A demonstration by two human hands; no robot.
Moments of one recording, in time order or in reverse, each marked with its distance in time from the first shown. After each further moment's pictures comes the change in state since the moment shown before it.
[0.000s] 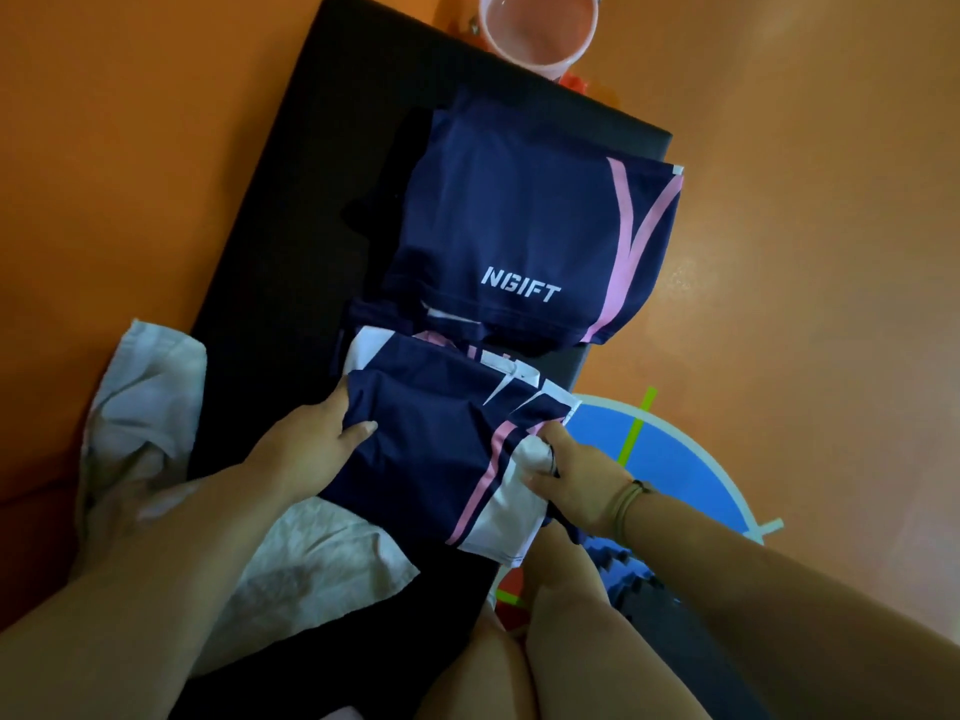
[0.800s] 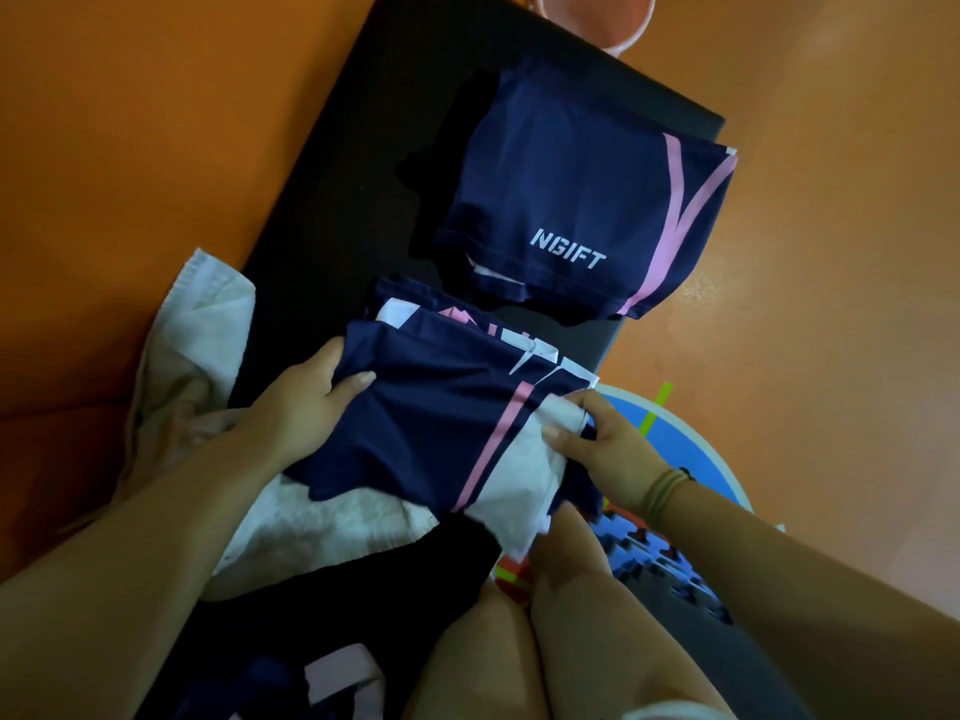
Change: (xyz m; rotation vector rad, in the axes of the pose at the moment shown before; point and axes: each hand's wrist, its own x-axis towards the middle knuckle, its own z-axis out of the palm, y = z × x) left_hand -0.040 -0.033 -0.006 -0.366 0.146 0.071; right_hand -0.022 -0.010 0.013 0.544 0.121 -0.075
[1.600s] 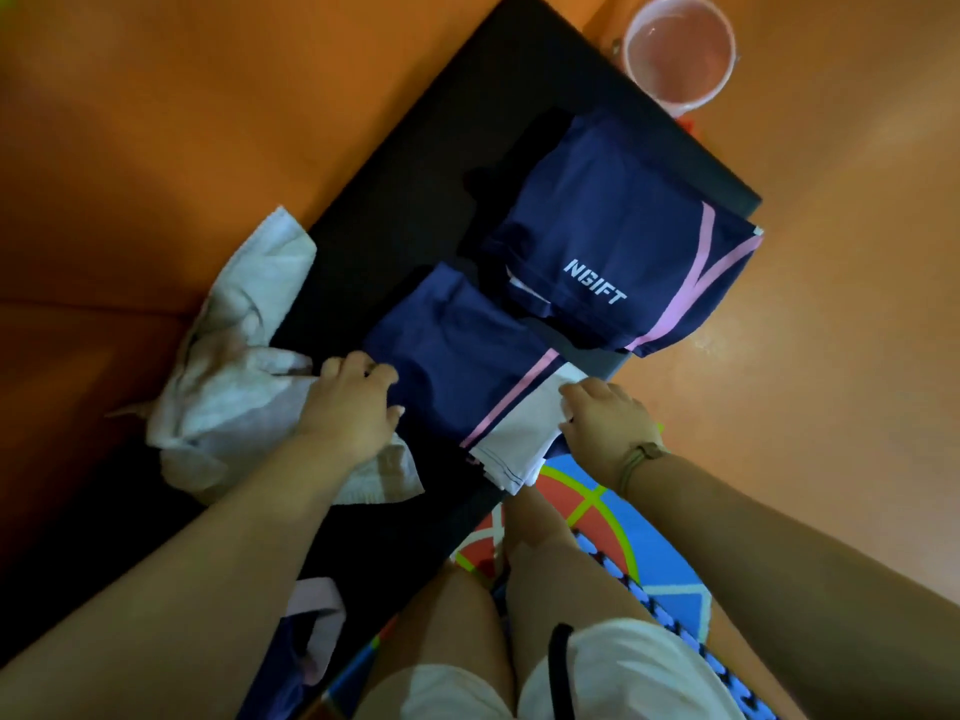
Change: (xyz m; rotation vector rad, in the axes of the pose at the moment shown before) left_hand -0.047 0.033 0.028 0.440 0.046 -0.141; right_hand 0.013 -0.041 -0.024 -1.249 -0.030 -0.247
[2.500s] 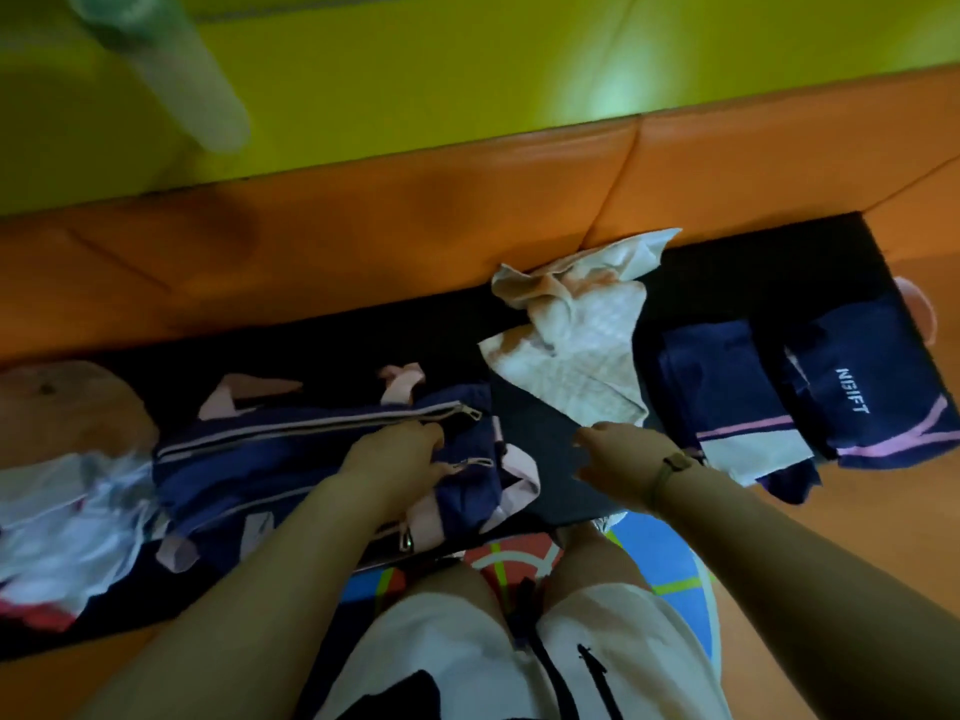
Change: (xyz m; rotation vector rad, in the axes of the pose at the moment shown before) left_hand -0.340 -0.212 0.132 -0.484 0.088 -0.267; right_hand -0.162 -0.318 0.051 -0.659 -0.195 -0.490
